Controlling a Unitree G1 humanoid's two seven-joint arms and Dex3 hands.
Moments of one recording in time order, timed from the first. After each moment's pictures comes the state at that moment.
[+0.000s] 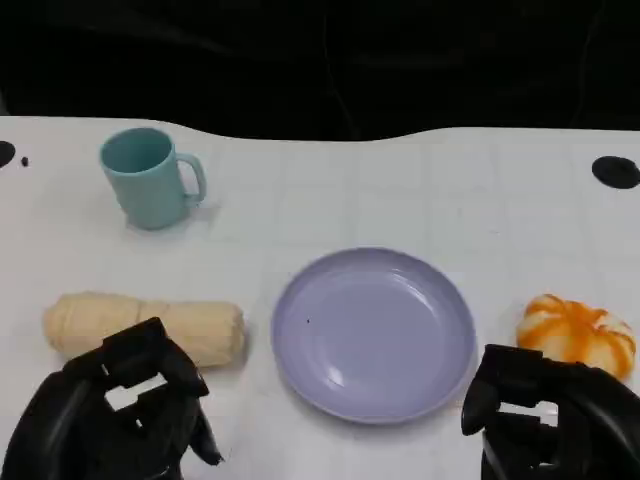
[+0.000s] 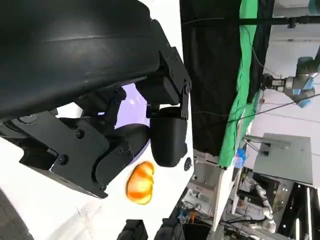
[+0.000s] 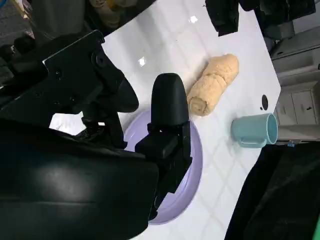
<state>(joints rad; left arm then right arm) 0.40 0.13 0.12 -0.61 -0.47 0.34 -0.29 0.29 -0.28 0.07 -0.81 0.32 0.75 0.21</state>
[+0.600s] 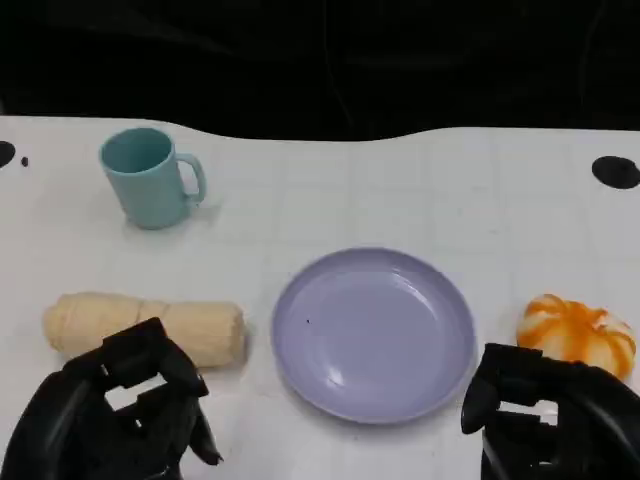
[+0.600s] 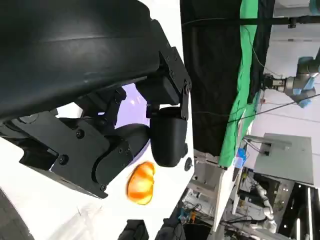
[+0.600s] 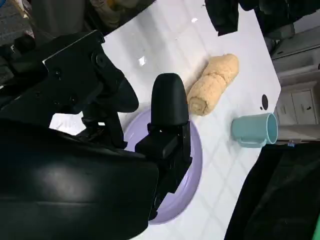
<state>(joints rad) 0.39 0.13 0.13 -0.60 -0.47 0.34 -0.29 0.29 -0.28 0.07 -0.81 0.32 0.76 0.21</state>
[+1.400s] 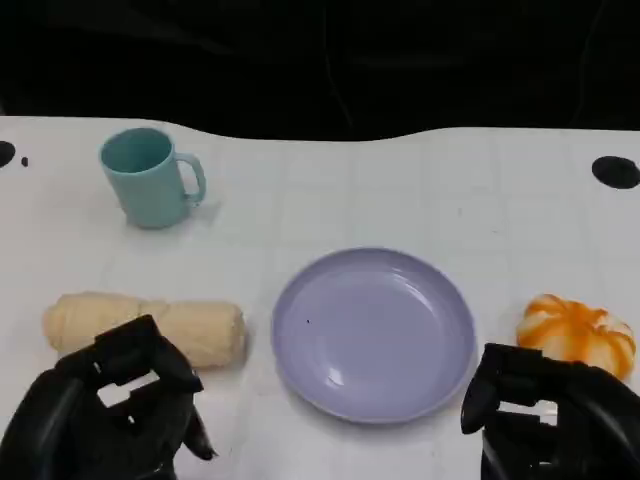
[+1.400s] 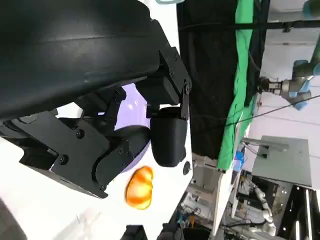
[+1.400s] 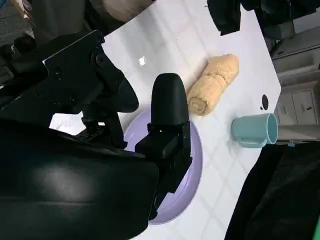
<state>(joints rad) 0.39 0.14 0.13 -0.58 -0.46 0.29 -0.29 0.29 -0.28 0.07 -0.81 0.32 0.76 0.21</state>
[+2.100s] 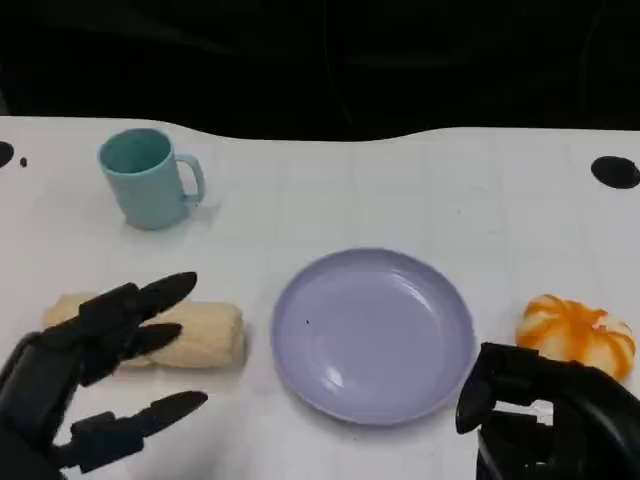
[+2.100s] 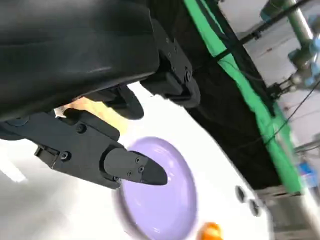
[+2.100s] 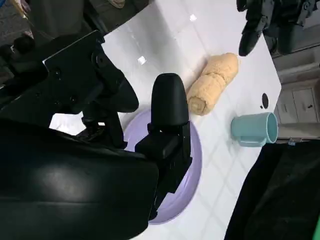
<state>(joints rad) 0.36 0.28 0.12 -0.61 0.05 0.11 -0.25 0.28 -0.27 0.09 -0.84 0.32 0.79 0.18</state>
